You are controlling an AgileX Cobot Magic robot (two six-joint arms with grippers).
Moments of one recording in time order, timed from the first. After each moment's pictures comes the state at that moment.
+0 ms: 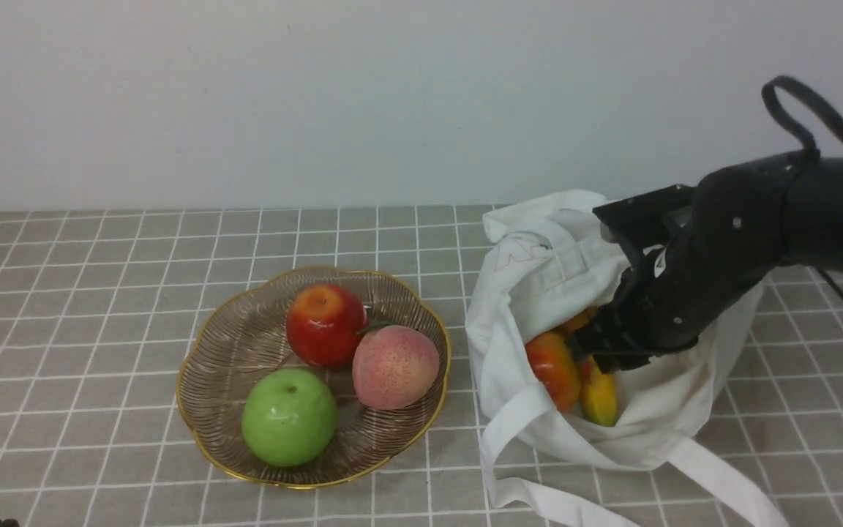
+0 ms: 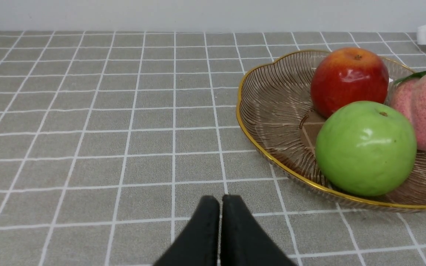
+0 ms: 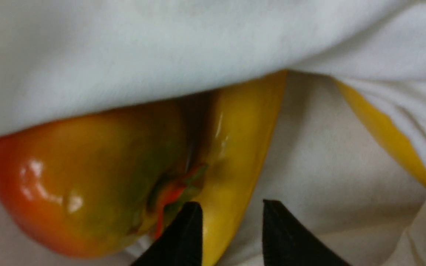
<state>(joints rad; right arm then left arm) 0.37 1.83 -1.20 0.06 0.75 -0.04 -0.01 -0.02 0.03 -0.12 0.37 0.07</state>
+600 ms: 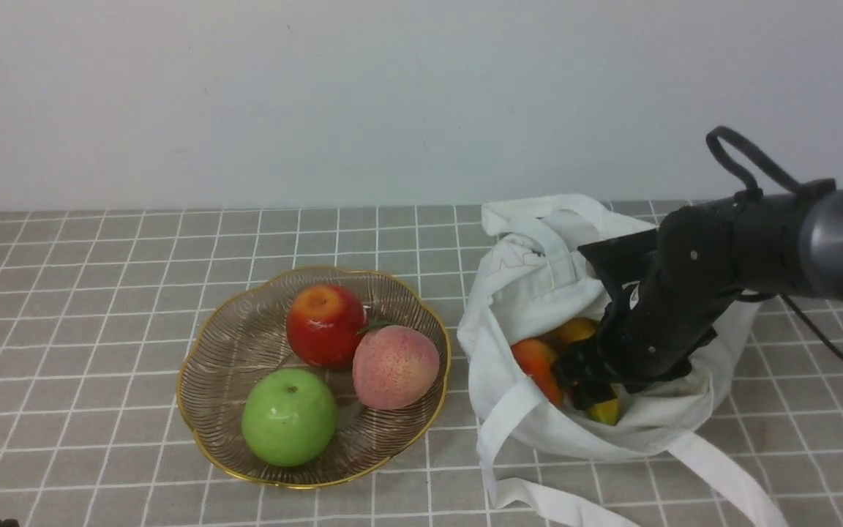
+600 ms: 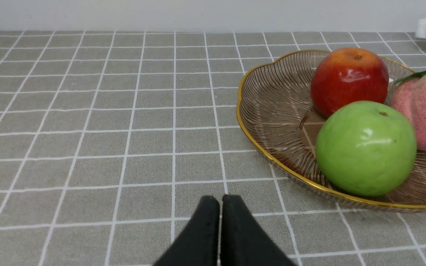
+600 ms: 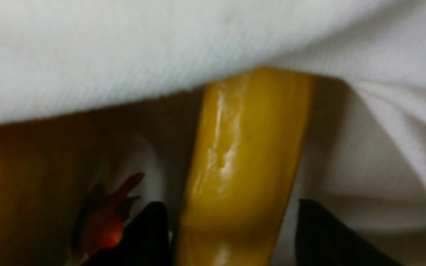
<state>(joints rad) 0.37 1.96 -1.20 0.10 0.74 -0.03 -0.01 -0.02 0.03 -0.12 0.37 0.07</state>
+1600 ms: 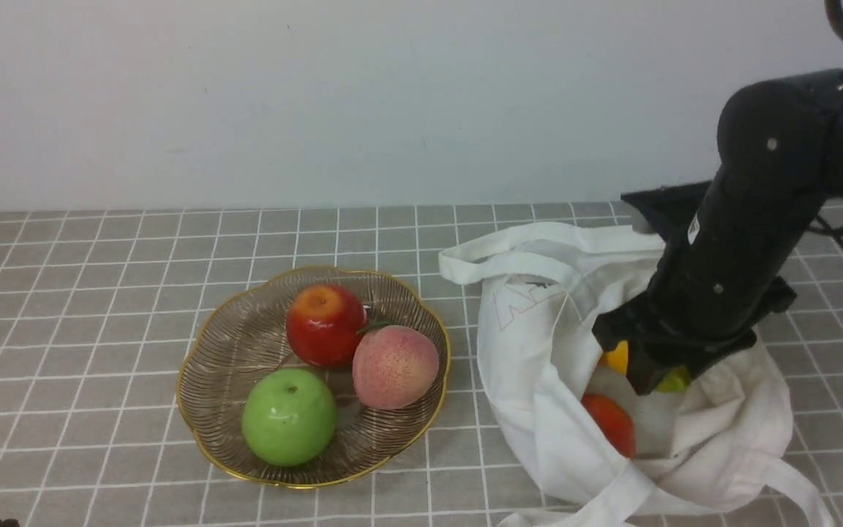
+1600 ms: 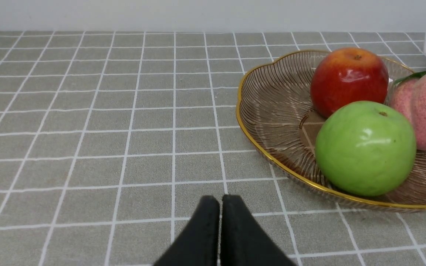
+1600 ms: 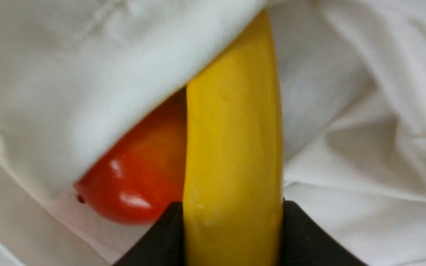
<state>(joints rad) 0.37 1.75 -1.35 0.09 1.23 0.05 -0.01 -0.02 0.03 -0.12 0.37 0.07</state>
